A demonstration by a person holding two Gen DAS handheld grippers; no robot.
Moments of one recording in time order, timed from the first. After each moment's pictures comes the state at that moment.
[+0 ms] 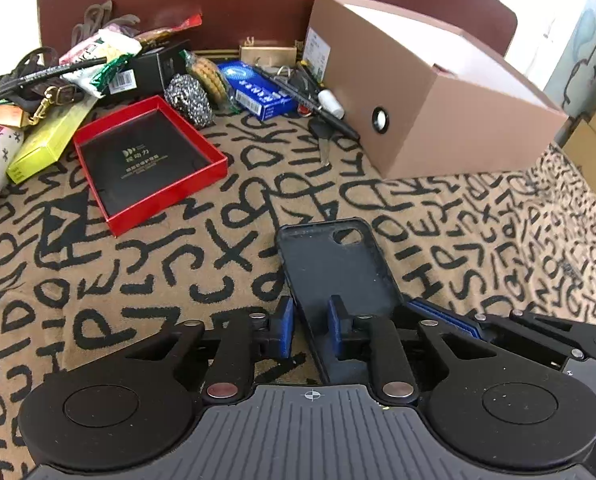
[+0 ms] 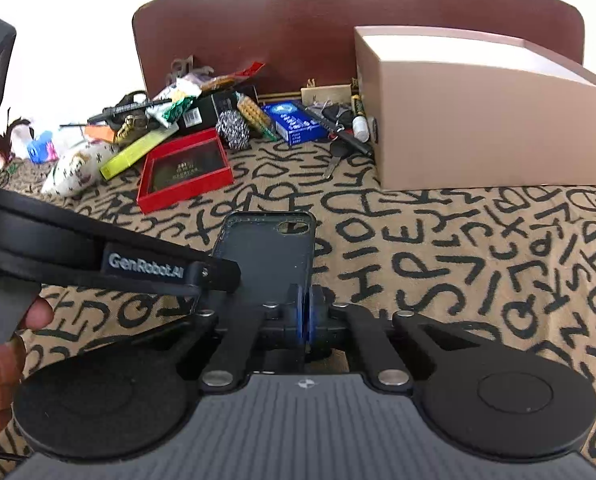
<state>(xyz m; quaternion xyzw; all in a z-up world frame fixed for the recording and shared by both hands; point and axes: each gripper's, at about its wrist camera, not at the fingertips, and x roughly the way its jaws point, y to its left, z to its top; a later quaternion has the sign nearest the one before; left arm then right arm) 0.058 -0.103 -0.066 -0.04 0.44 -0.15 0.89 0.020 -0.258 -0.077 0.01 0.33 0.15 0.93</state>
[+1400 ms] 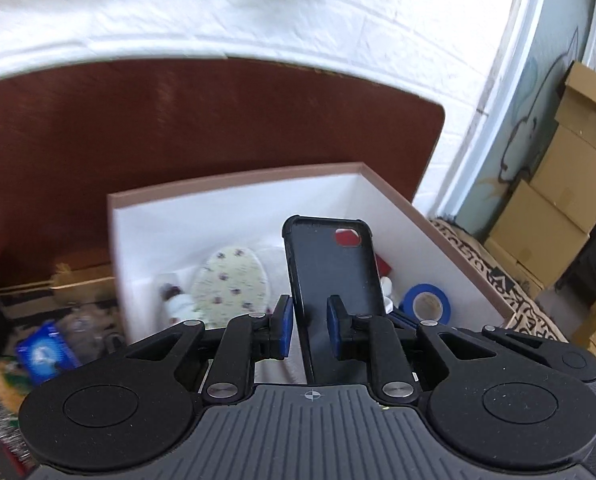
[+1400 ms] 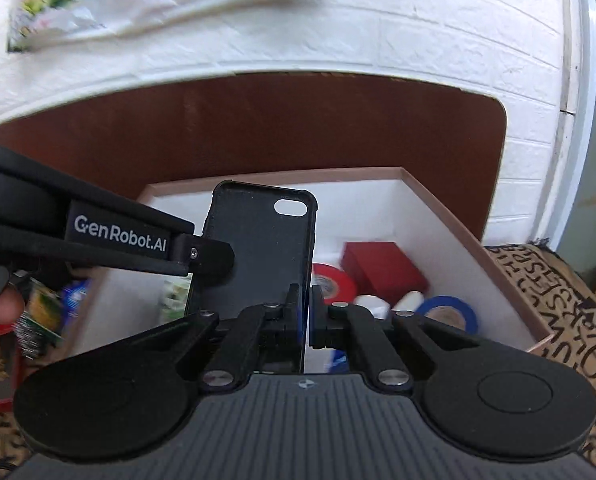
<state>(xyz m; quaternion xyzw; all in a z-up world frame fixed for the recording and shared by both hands) 0.265 -0.285 0.030 -0.03 0.35 -0.26 0.90 0.218 -0.388 0.006 -0.01 0.25 0.03 0.97</state>
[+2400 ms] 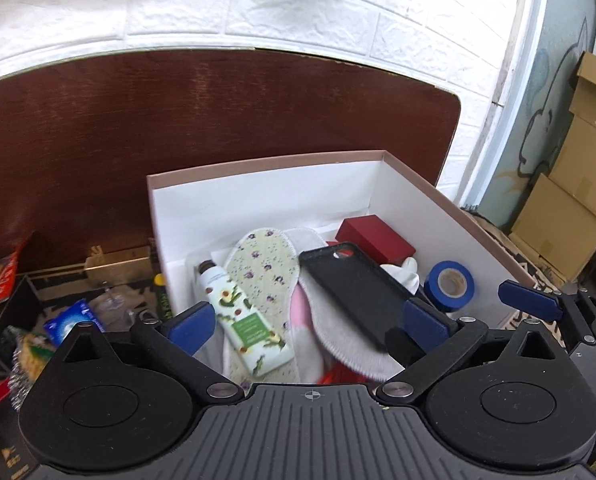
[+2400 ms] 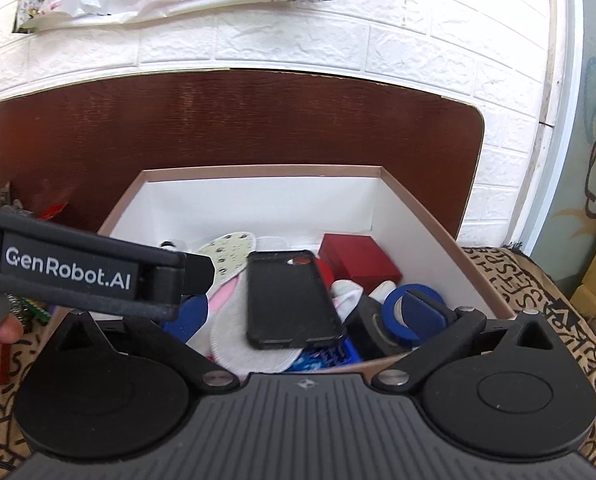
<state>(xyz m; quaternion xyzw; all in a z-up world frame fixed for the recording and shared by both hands) 0.220 -0.256 0.025 0.00 0.32 -0.22 0.92 0.182 -0.382 0.010 -0.03 0.24 0.01 0.97</state>
